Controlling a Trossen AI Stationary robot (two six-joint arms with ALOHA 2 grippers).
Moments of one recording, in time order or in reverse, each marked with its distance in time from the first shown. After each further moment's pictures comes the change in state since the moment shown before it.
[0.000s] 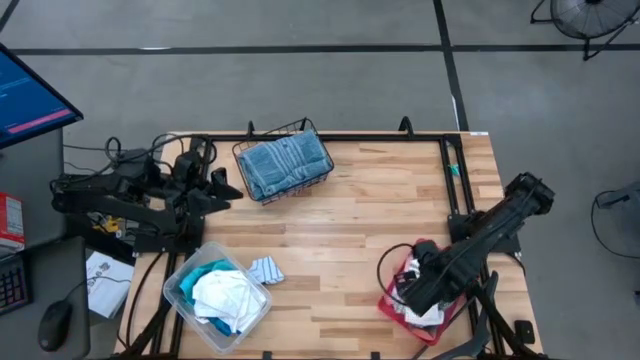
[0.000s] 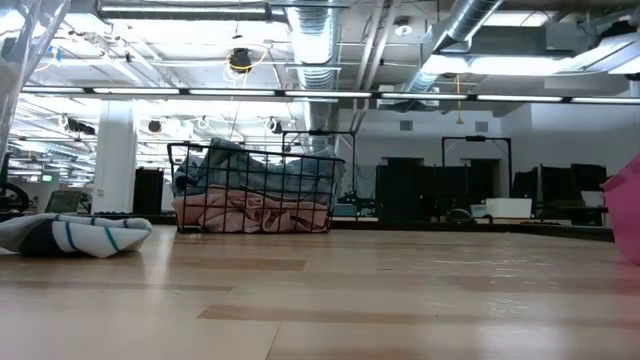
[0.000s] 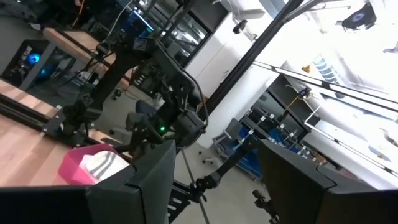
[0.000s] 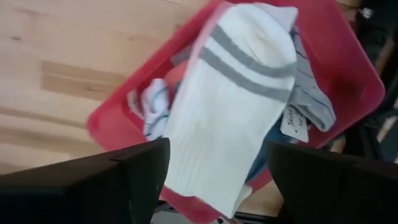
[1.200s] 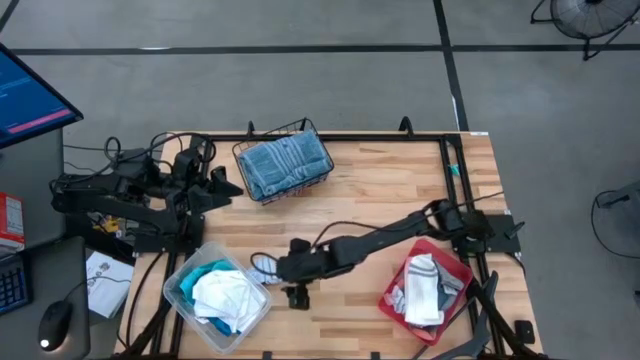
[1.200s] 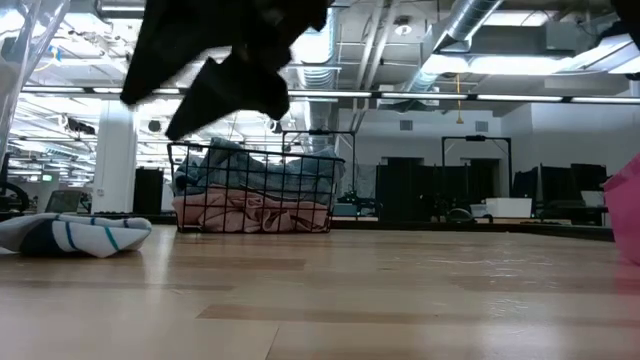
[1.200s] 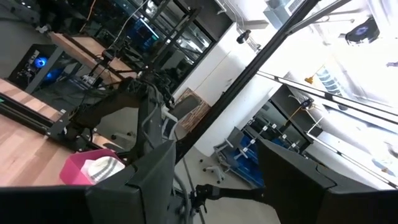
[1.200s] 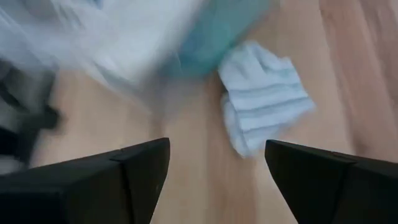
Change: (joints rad) left arm 0.000 -0.001 -0.001 0.015 -0.041 -0.026; right arm -0.410 0.663 0.414 1.029 0.075 -1.756
